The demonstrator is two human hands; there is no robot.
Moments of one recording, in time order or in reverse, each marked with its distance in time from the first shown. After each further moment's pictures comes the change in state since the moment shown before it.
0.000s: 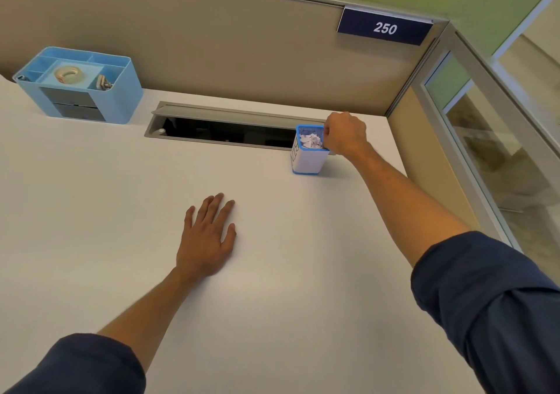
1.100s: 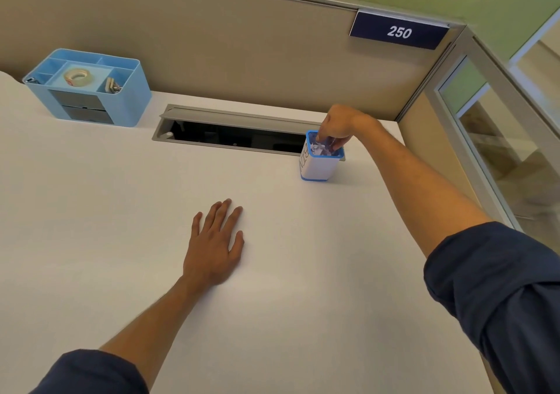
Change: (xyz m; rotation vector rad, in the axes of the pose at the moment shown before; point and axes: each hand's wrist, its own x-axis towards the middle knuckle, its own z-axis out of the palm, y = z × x) left_hand 0.000 -0.001 -0.001 -0.008 0.000 0.007; right_hand 0.045 -0.022 -0.021 0.320 -0.440 0.086
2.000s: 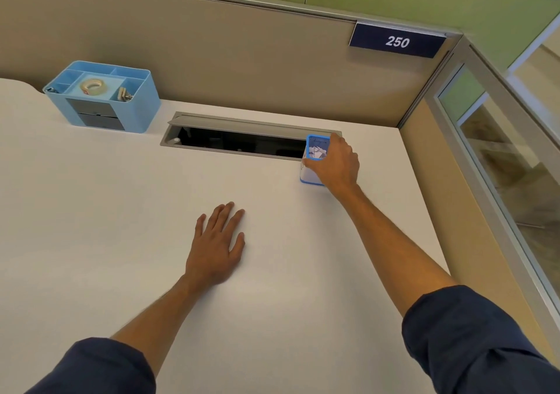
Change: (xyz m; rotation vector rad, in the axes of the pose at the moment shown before) left_hand 0.000 0.001 -0.003 0.001 -0.005 0.005; right_hand -0.034 0.026 0.092 0.131 0.528 -0.051
